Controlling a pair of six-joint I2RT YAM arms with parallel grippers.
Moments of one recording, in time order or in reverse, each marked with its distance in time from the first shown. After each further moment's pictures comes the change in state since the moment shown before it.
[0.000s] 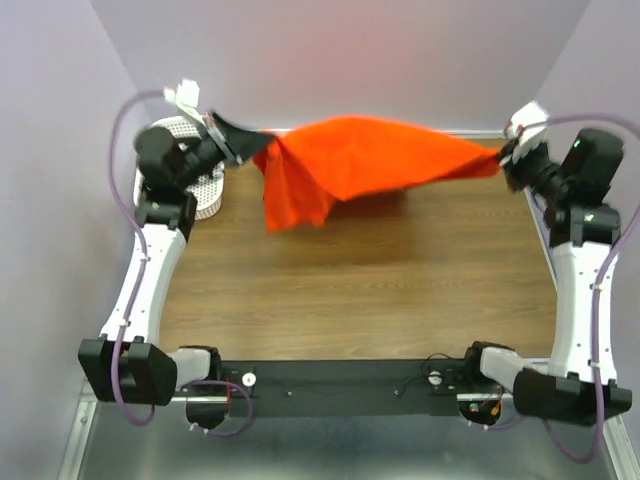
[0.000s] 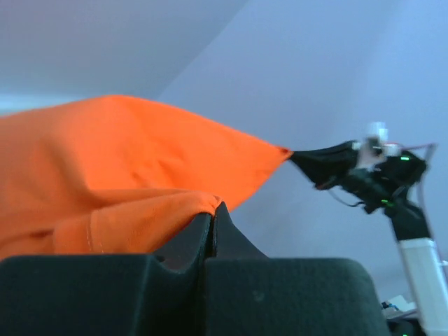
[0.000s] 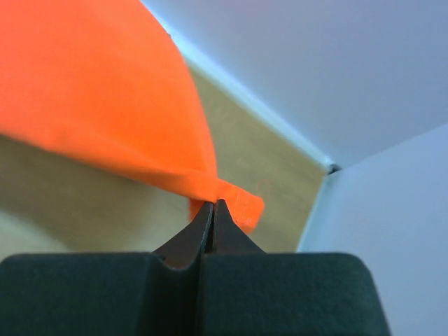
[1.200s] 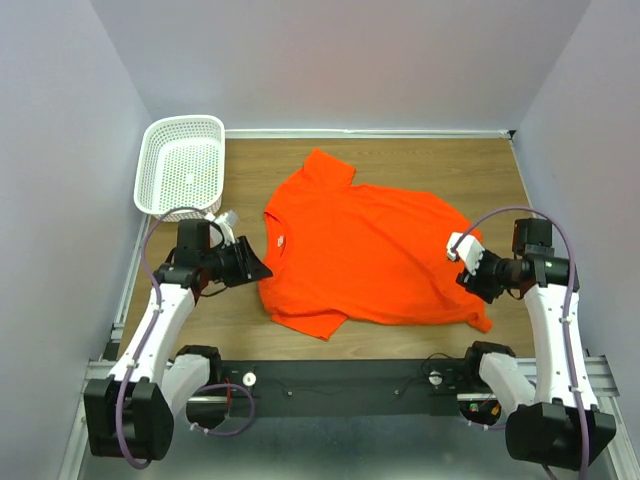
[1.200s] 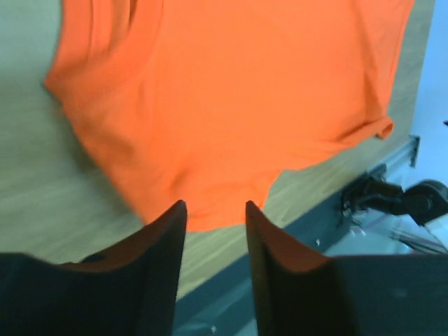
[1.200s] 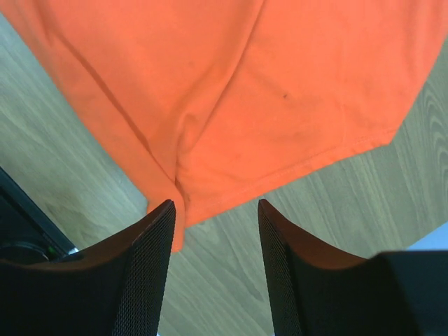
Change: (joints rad) left arm -0.007 -0.303 -0.759 -0.716 -0.113 0.550; right arm 0.000 -0.317 -0.723 -0.523 0.075 -0.667
